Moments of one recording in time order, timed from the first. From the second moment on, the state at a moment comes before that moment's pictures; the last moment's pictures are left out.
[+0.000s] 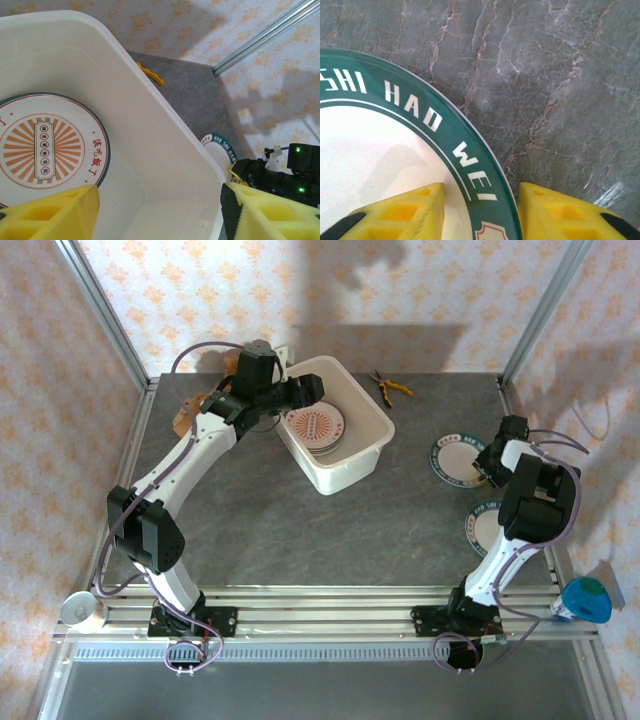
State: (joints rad) left arm -0.38 1.71 1.66 -0.46 0.26 -0.58; right arm -0.35 1.88 1.18 -0.46 0.00 0.56
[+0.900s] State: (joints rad) left arm -0.38 1.63 1.54 -0.43 0.25 -0.57; right arm -0.29 1.77 1.08 -0.36 -0.07 0.64
